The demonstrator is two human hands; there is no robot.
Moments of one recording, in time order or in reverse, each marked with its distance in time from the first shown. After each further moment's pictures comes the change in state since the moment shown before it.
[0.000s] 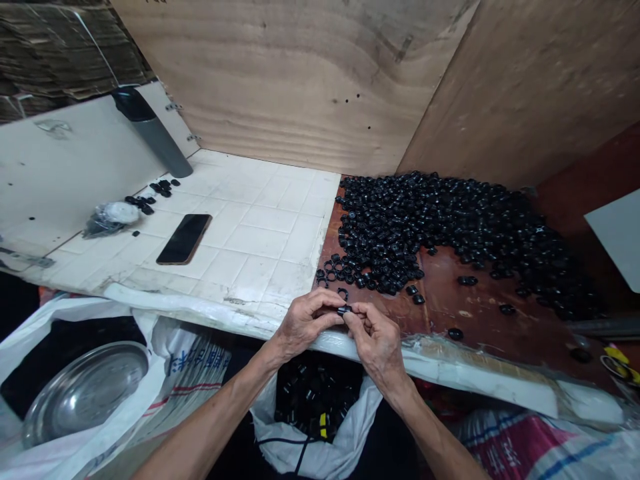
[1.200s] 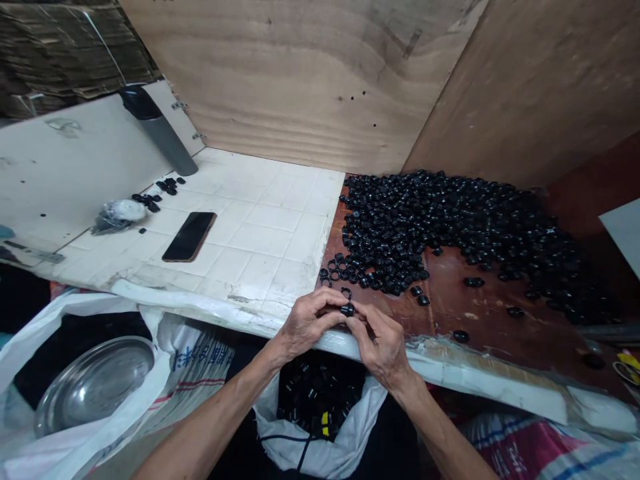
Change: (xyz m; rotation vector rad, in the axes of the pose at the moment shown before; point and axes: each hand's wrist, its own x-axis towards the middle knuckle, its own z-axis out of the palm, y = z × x) left_hand -0.001 0.004 0.001 0.012 -0.005 -0.047; right_hand 0.001 0.010 -0.009 -0.186 -0.085 -0.233
